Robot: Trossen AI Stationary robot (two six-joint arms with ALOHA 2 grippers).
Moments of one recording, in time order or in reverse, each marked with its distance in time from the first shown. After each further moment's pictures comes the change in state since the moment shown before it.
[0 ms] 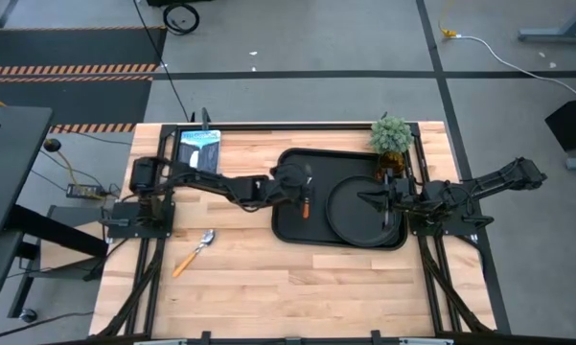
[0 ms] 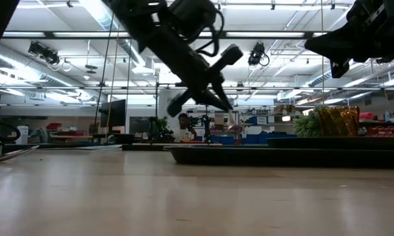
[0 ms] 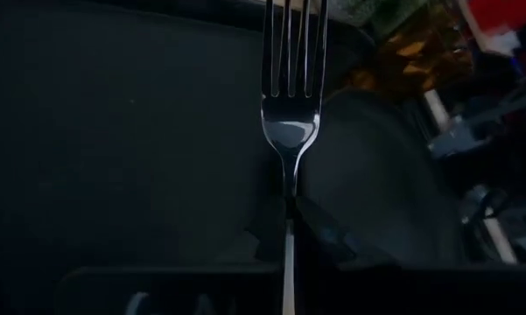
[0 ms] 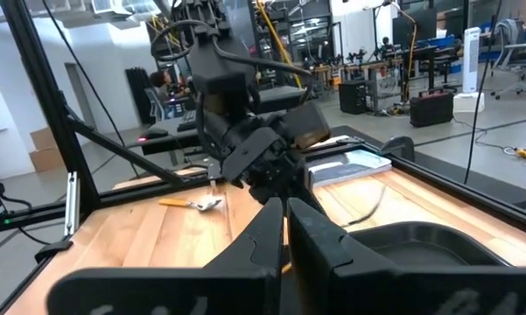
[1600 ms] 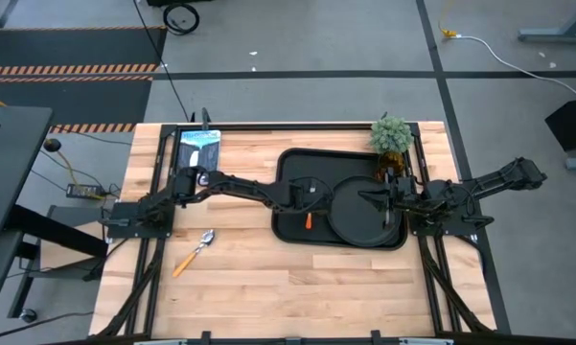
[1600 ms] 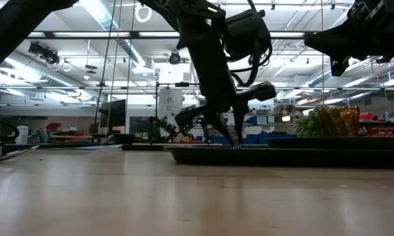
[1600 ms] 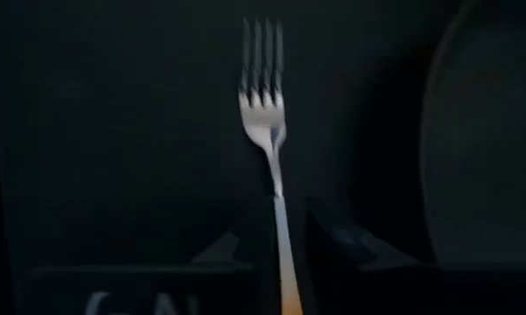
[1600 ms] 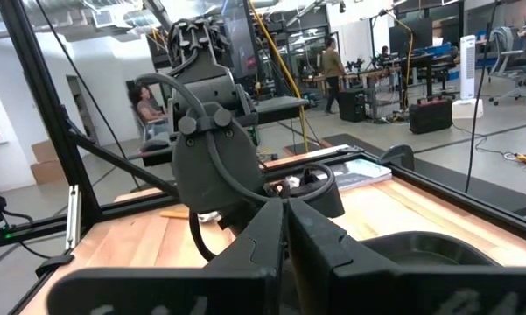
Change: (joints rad) left arm -0.034 0.355 0.551 -0.667 -0.015 -0.176; right arm 0.000 0.000 0.000 0.035 0.007 0.000
